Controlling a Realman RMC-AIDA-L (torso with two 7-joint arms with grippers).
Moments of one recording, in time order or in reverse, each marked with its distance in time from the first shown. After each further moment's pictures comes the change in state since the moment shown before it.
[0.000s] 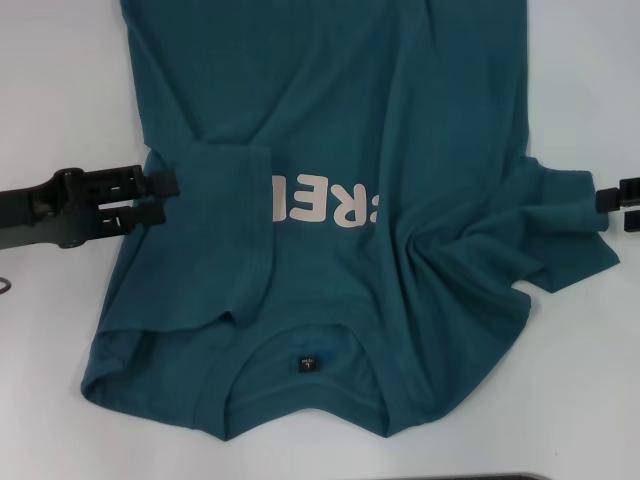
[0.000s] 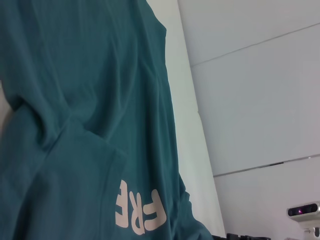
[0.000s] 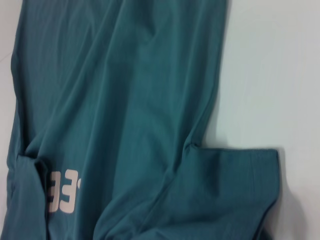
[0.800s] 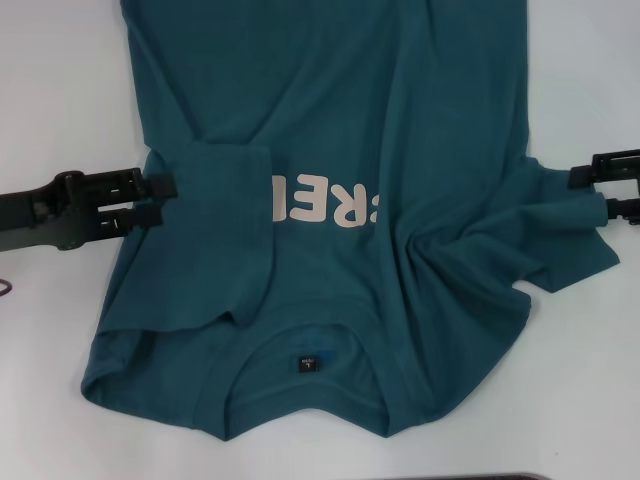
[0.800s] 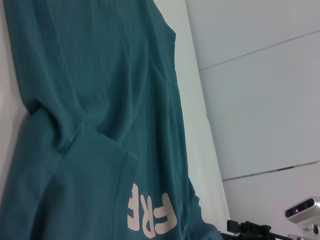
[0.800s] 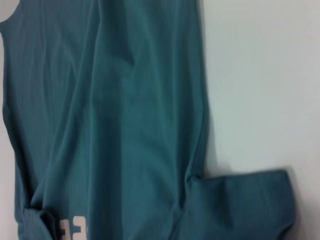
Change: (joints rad) left arm 0.004 -0.003 0.000 0.001 0.008 -0.024 0.005; right arm 0.048 -0.003 0.011 0.132 0.022 0.119 0.140
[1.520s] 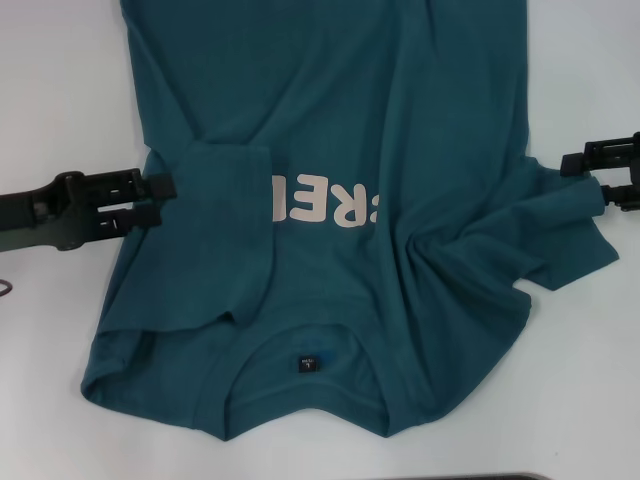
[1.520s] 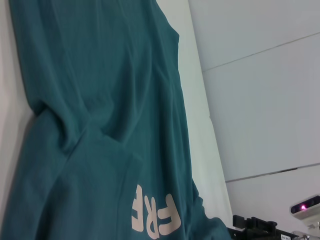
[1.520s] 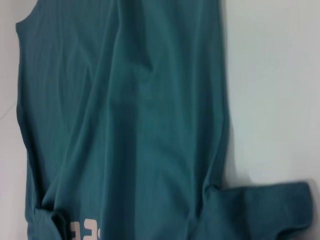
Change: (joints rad) left arm 0.002 0.000 0.004 0.000 0.000 -0.010 -0.001; right arm 0.023 -0.002 0.022 0.017 0.001 0.005 -0.038
